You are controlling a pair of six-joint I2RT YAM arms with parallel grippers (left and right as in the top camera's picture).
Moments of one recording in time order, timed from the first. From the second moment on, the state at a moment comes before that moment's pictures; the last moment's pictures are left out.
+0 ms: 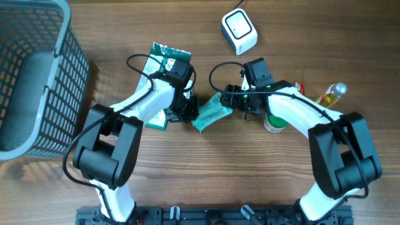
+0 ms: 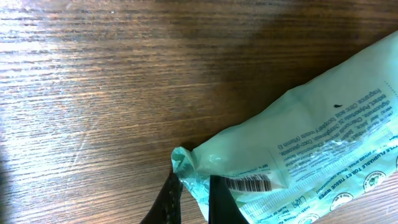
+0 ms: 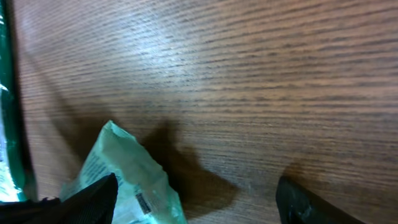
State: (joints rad) left arm -0.42 1.95 1.21 -0.75 0.28 -0.44; right arm 0.36 1.84 1.03 -0.37 -0.27 0.57
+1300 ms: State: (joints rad) left arm -0.42 1.95 1.21 -0.75 0.28 -0.44; right arm 0.36 1.84 1.03 -0.35 -0.29 0.57
